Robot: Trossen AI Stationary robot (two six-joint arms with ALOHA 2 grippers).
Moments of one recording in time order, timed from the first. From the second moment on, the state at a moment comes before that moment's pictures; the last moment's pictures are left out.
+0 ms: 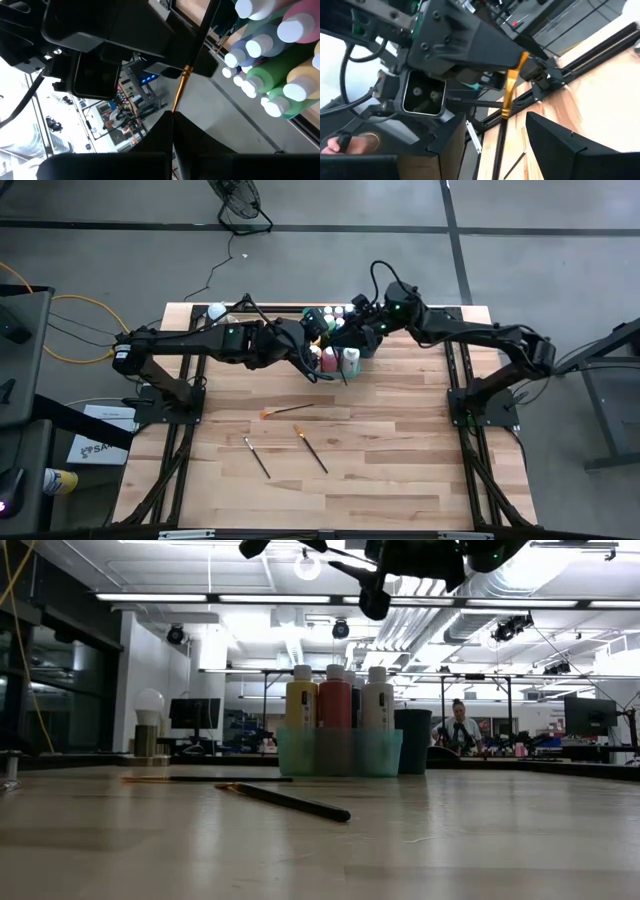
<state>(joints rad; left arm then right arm) -0.01 1.53 1.64 -0.57 -0.70 1.57 -0.44 1.46 1.08 0.33 -0.76 0.76</state>
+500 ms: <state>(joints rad) -0.01 1.53 1.64 -0.57 -0.69 1.56 -0.43 1.47 1.09 0.33 -0.74 0.71</state>
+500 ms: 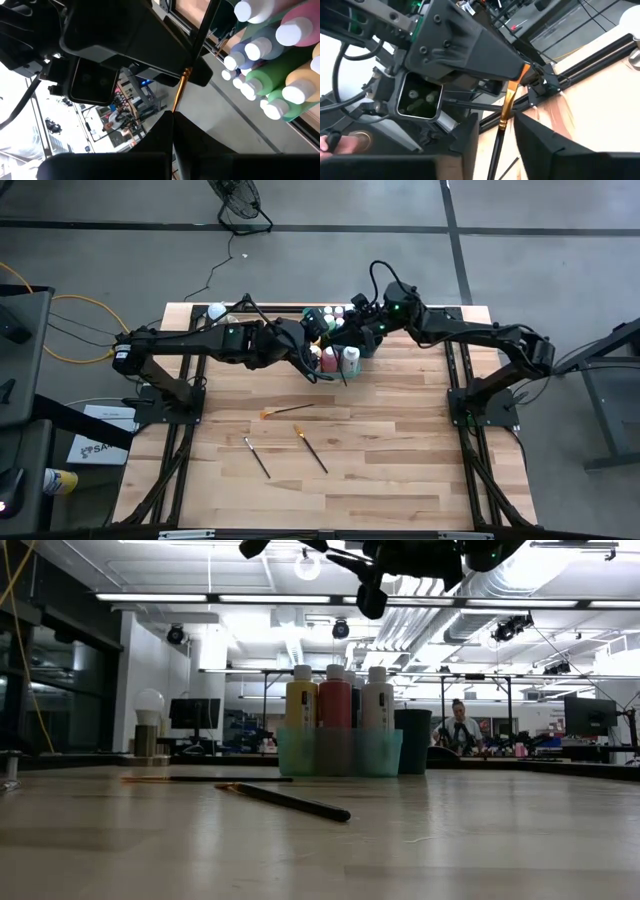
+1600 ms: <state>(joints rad) -0.01 1.50 1.64 -0.60 -0.88 1.22 -0.43 1.42 1.09 0.20 -0.62 0.58</state>
